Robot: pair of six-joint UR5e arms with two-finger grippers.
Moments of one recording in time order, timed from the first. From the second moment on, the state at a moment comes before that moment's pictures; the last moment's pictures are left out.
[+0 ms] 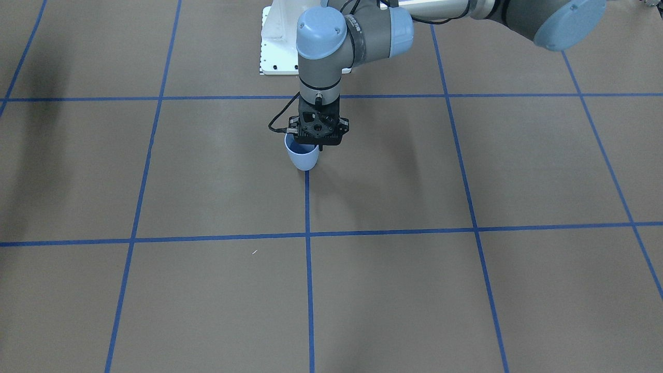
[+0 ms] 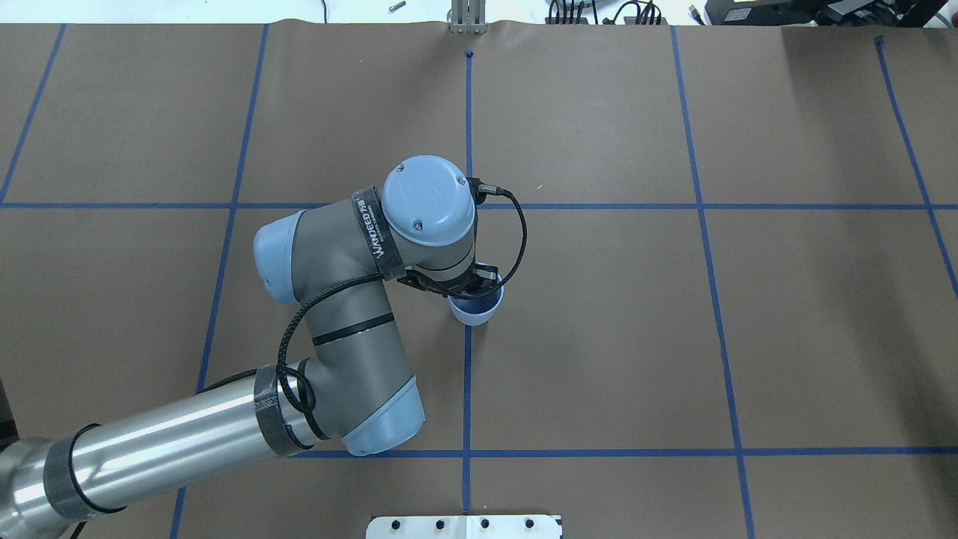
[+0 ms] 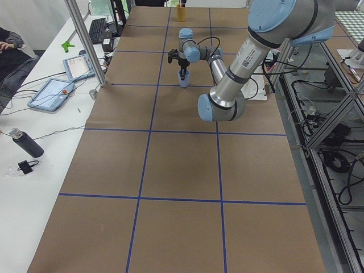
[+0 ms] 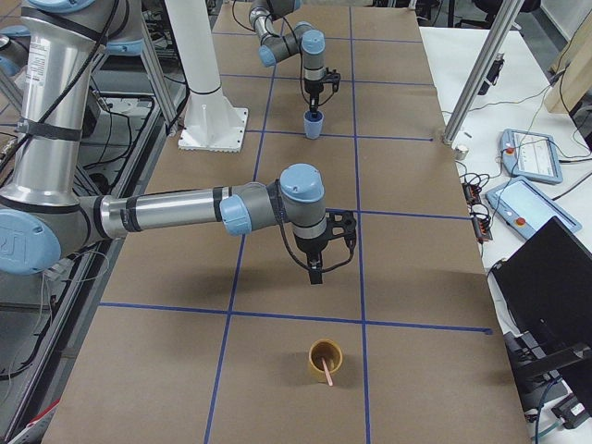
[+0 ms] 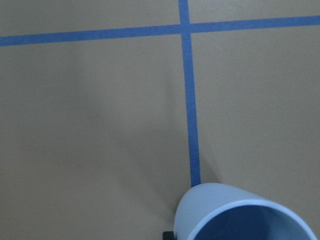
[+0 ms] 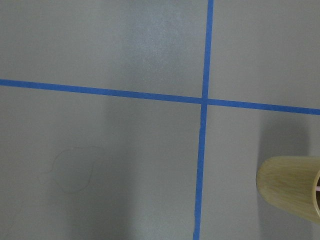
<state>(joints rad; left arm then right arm) -0.48 -2.42 -1.57 -1.53 -1.84 -1.15 1.44 -1.79 1.93 -1.40 2.24 0.23</state>
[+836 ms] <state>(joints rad) -0.83 -2.19 -1.88 -1.36 -2.11 -0.57 1.66 -1.79 1.86 -1.42 2.30 0.00</state>
